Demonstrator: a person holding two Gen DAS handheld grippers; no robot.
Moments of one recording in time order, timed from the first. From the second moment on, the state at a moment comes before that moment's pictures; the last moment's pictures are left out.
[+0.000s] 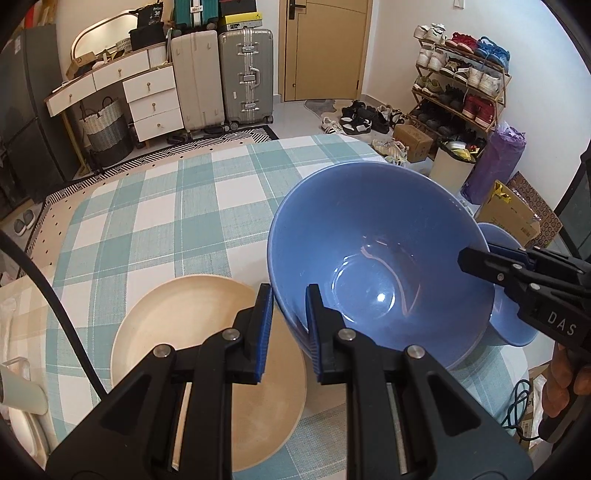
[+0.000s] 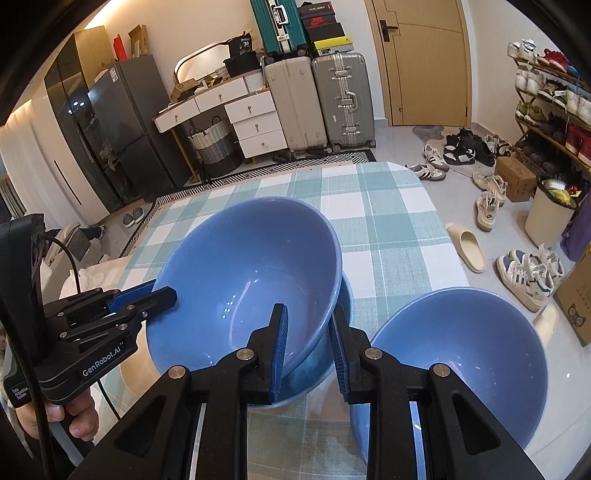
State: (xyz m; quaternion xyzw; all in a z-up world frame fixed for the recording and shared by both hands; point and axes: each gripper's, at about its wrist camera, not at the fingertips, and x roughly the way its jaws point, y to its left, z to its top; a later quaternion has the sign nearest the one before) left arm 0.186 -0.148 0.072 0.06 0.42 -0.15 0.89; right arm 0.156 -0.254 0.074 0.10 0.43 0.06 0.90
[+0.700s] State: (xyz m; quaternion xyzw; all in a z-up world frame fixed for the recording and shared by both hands) left arm 0.202 -0.162 0.031 0.09 0.43 -0.14 0.89; right arm 0.164 -0.247 0.041 0.05 0.45 0.03 0.89
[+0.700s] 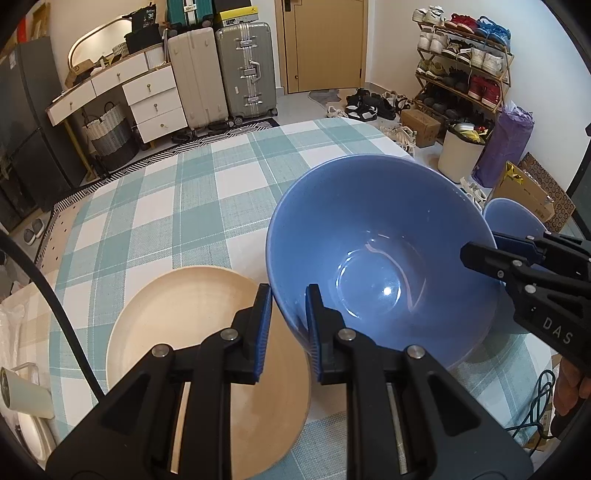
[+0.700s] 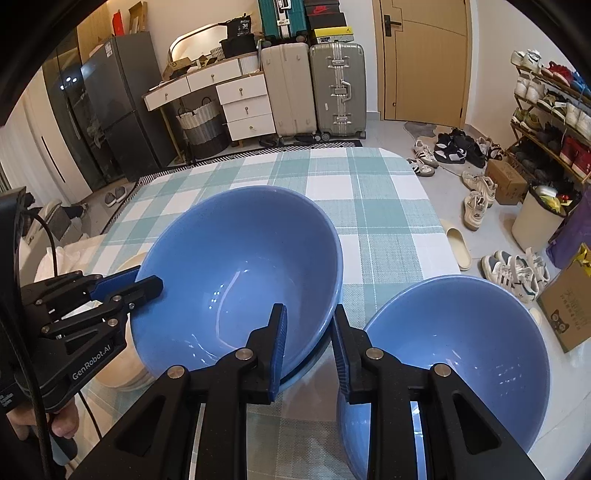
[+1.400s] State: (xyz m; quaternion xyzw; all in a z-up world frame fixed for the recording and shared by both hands) left arm 0.200 -0.160 0.015 0.10 0.43 -0.14 0.89; right arm 0.163 -0.233 0.026 -0.04 0.44 0.01 0.90
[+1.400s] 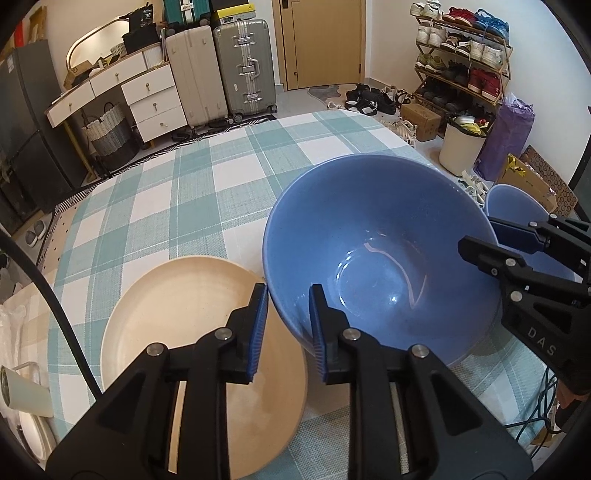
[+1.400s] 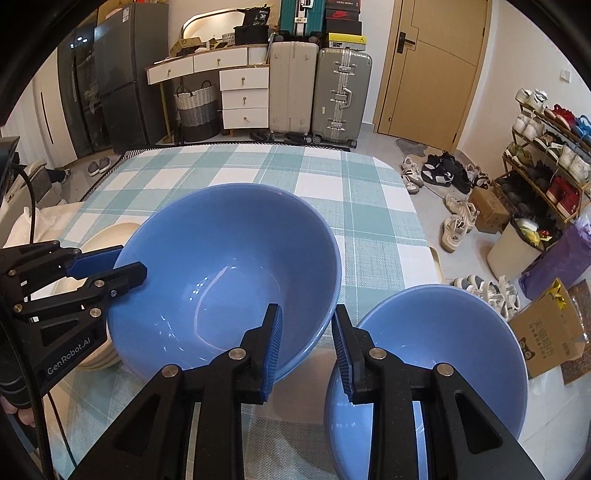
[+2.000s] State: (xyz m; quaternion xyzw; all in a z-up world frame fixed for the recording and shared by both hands) left arm 0.181 -0.155 0.030 0.04 0.44 -0.18 0.88; right arm 0.146 -0.256 0.057 0.02 0.42 0.02 0.91
